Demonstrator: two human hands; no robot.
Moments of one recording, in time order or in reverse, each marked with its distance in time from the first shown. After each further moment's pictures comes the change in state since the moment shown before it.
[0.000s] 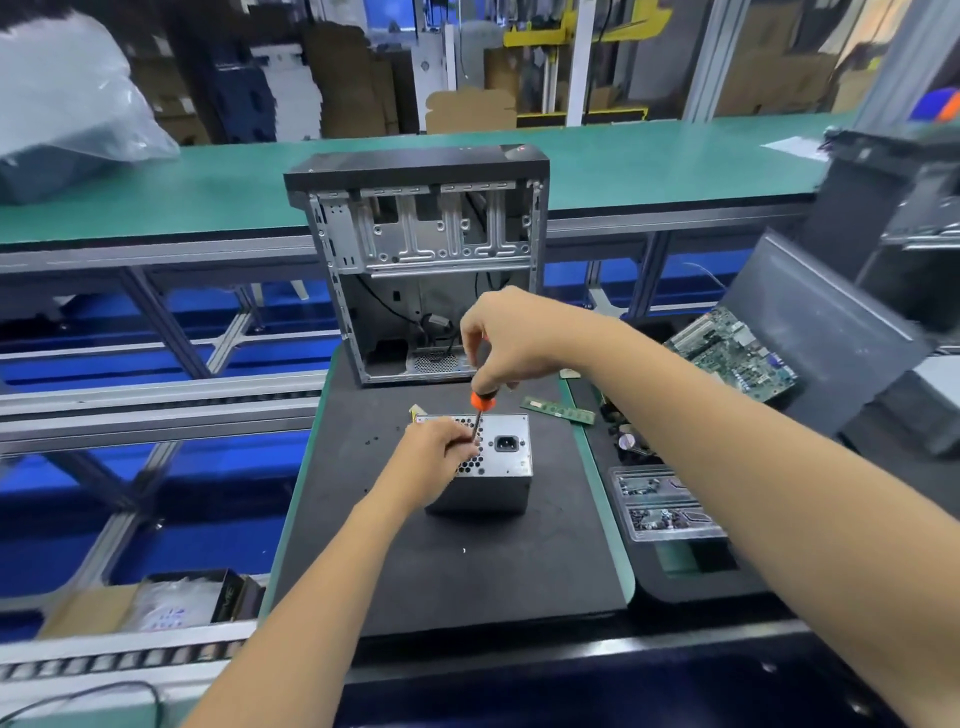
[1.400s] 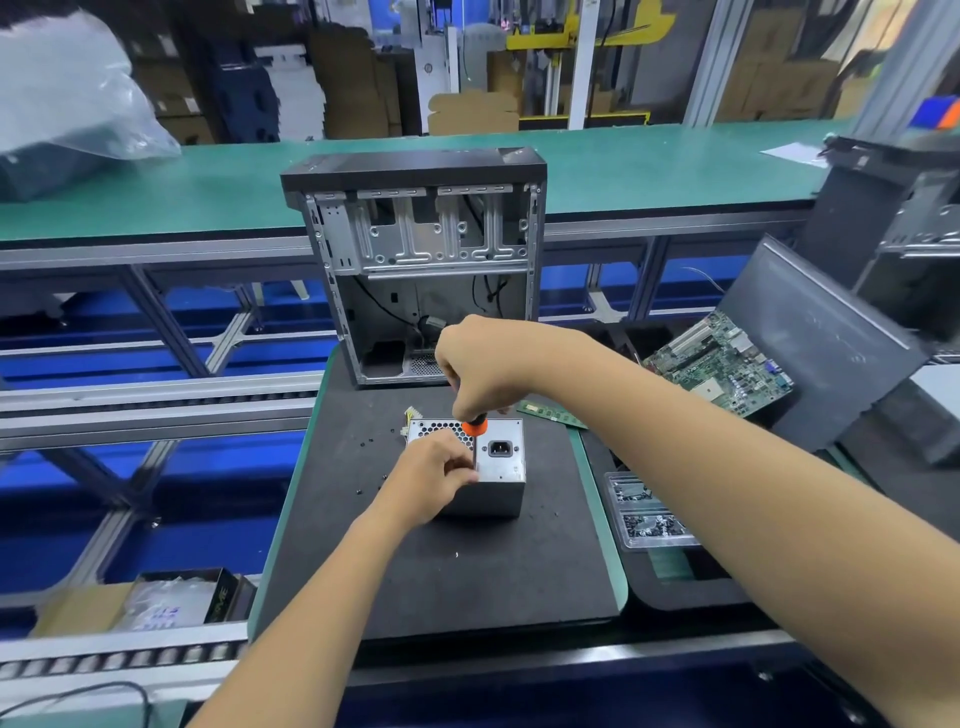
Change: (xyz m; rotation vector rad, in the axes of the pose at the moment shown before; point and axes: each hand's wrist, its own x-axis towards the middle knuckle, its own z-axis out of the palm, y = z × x) left_hand -0.006 -0.007 0.015 0.058 -0.046 0.065; right_hand -0.001 -0.023 0.008 -0.197 -0.135 -0.015
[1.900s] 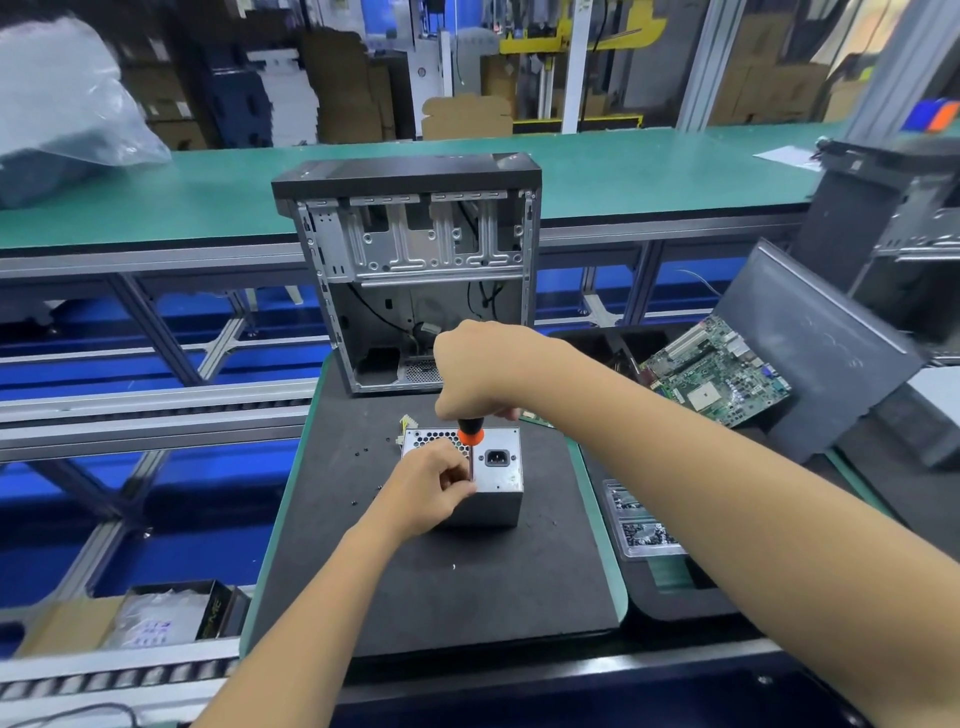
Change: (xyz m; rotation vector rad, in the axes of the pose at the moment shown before) left_hand 0.003 -0.005 0.000 0.014 -0.032 0.020; right_hand 0.003 -0.006 -0.002 -0.070 0.092 0.076
